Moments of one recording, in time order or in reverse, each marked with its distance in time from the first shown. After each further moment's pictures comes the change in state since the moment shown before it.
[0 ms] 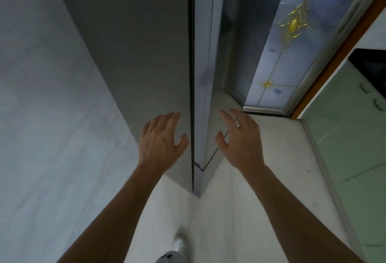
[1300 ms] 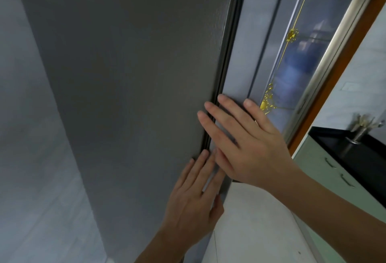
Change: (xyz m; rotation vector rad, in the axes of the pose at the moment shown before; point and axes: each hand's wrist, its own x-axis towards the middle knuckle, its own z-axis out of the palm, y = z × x) left_hand 0.141 0.035 -0.027 -0.289 0.526 0.563; right_hand 0.232 -0.065 -0.114 -0.652 0.469 -0.752
